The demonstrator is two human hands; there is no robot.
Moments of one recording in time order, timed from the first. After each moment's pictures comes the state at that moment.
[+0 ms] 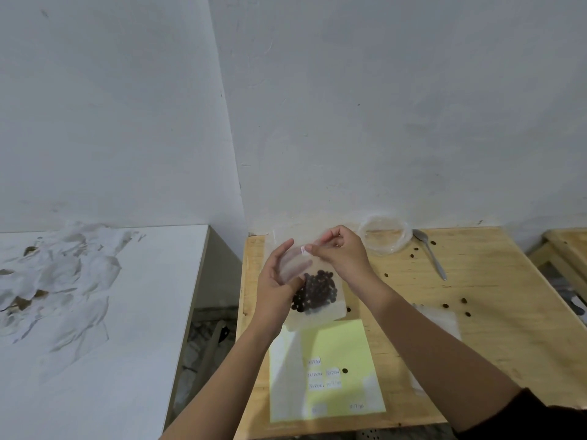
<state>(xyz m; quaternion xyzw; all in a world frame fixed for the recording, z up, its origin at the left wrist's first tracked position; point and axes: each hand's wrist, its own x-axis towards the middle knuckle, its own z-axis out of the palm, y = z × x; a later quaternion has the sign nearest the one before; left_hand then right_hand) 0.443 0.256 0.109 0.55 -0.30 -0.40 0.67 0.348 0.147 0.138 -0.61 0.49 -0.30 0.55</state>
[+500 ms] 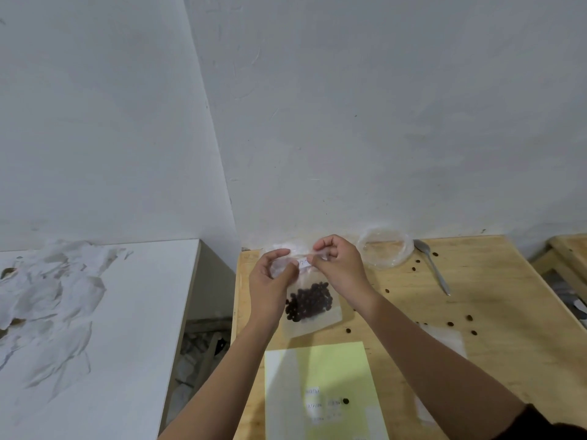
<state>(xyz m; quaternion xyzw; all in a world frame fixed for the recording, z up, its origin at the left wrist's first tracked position) 0.459 0.202 0.116 0.61 -0.24 -0.33 0.68 0.360 0.116 0.127 -0.64 0.47 -0.30 0.53</state>
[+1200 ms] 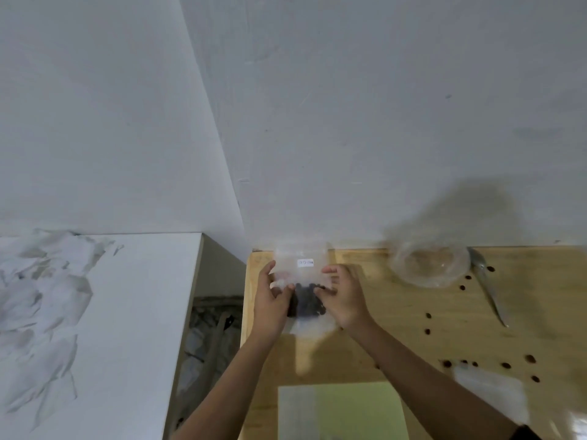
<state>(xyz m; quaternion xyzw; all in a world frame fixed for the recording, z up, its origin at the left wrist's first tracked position) 0.532 0.150 0.007 0.73 -0.23 -0.37 0.53 0.416 0.067 0.014 -0.68 0.53 -0.20 0.47</state>
